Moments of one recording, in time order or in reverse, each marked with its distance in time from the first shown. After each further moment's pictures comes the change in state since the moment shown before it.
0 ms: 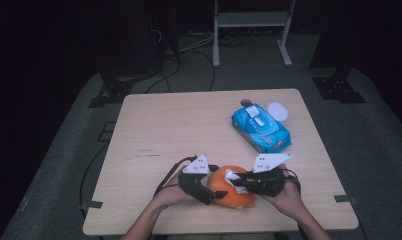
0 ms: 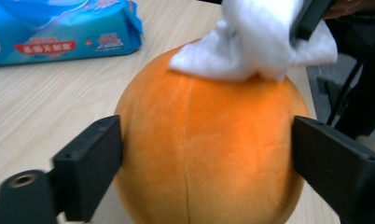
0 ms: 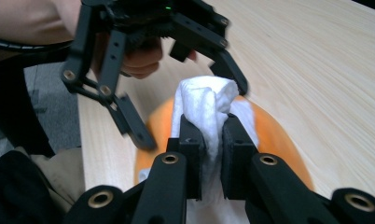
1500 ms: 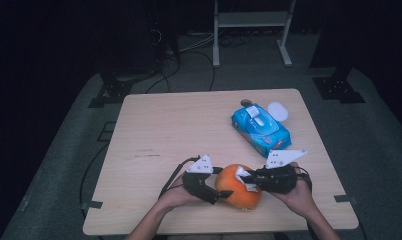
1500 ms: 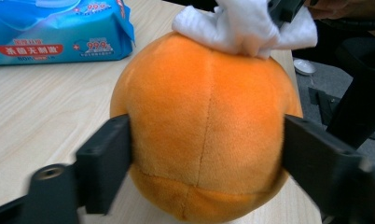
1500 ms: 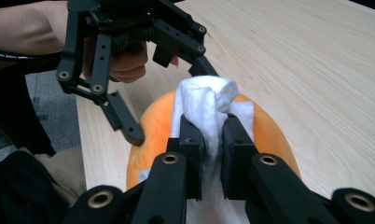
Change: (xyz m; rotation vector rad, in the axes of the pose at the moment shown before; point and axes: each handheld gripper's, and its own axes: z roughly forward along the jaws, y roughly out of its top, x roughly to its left) left arm -0.012 0.009 0.006 -0.013 -0.011 -0.020; right arm -0.009 -0.005 -0.020 -0.009 -0.008 0.029
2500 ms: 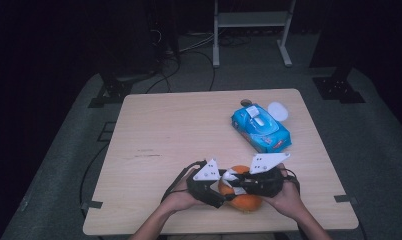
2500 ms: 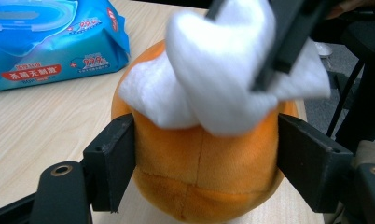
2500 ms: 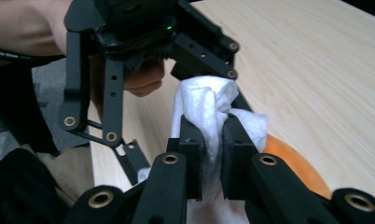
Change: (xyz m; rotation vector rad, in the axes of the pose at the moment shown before) left arm -0.018 0.009 0.004 0.030 0.040 0.113; right arm 0.022 0.020 0.019 0.025 0.011 -0.070
